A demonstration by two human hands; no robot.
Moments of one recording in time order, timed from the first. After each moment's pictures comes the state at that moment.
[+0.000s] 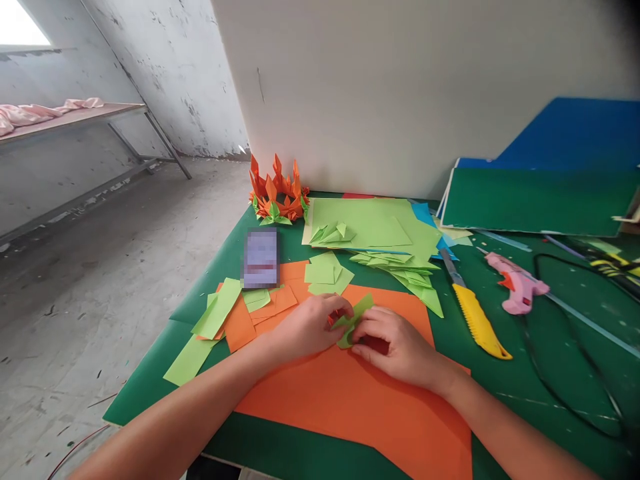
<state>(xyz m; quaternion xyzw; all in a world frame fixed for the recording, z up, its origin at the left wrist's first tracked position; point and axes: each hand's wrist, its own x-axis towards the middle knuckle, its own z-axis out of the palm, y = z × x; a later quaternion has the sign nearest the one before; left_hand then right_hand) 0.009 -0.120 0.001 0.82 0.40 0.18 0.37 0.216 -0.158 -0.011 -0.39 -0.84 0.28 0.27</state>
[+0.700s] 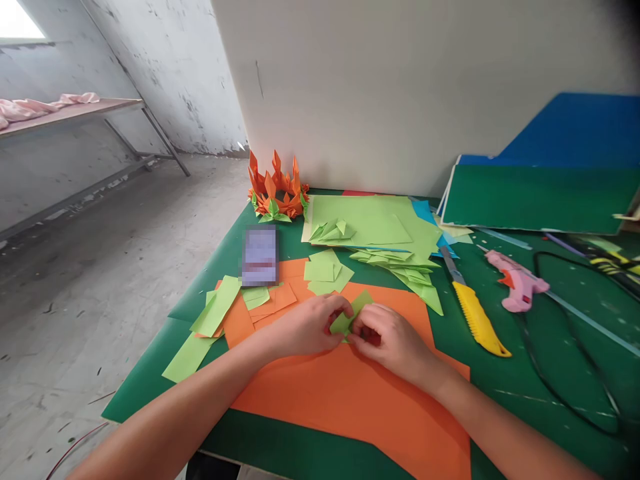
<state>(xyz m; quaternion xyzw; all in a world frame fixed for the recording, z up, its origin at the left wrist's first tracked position) 0.005 -0.120 0.014 0.84 0.37 0.11 0.37 0.205 -0.158 -0.015 -0.45 -0.82 0.22 0.27</state>
